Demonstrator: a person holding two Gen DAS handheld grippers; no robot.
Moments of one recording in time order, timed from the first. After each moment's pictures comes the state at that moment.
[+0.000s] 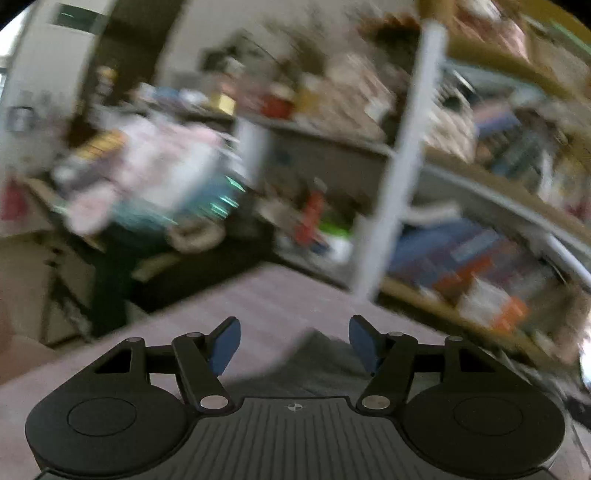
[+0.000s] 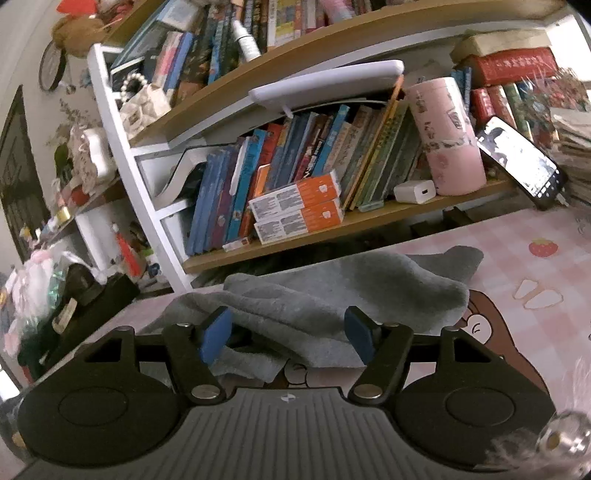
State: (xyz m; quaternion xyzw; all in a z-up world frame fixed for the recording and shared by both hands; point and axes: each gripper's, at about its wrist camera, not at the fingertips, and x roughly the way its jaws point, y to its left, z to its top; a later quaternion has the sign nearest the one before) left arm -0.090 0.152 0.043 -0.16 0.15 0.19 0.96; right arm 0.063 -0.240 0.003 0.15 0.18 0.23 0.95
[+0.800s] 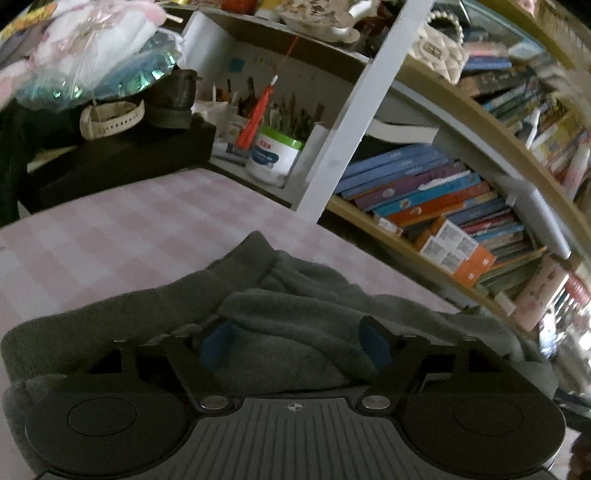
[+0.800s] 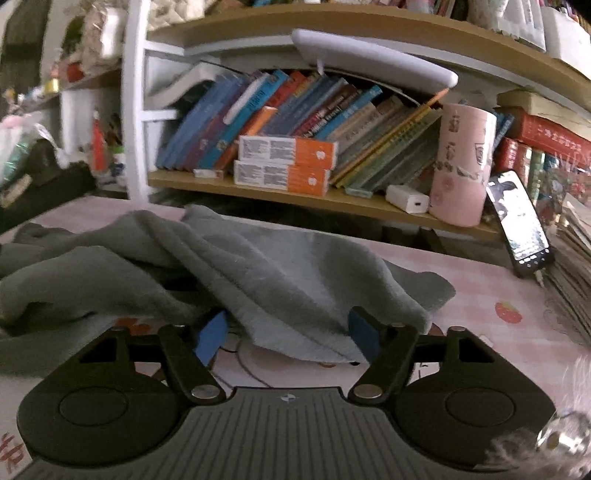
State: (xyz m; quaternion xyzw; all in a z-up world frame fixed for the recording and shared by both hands) left arm -0.035 0.176 -0.033 -0.26 0.20 0.08 0.94; right arm 0.084 -0.211 -0.005 -0.06 0.23 0.18 0.95
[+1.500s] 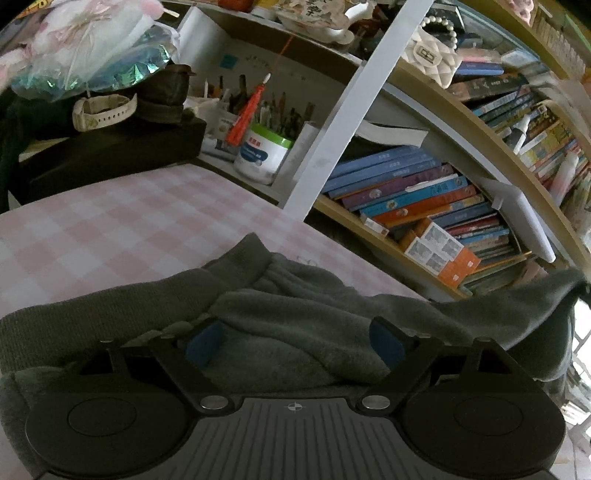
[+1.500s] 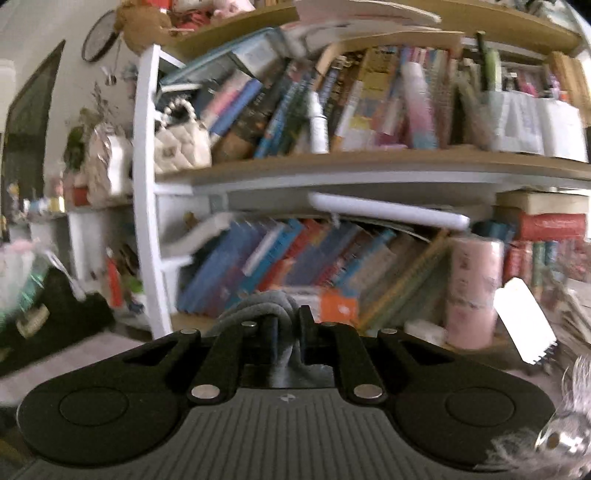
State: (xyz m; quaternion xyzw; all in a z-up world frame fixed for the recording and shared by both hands) left arm -0.038 0.177 -0.034 -0.27 0.20 0.06 0.94; right arm 0.089 -0.174 0.100 0.02 0.09 0.20 0.98
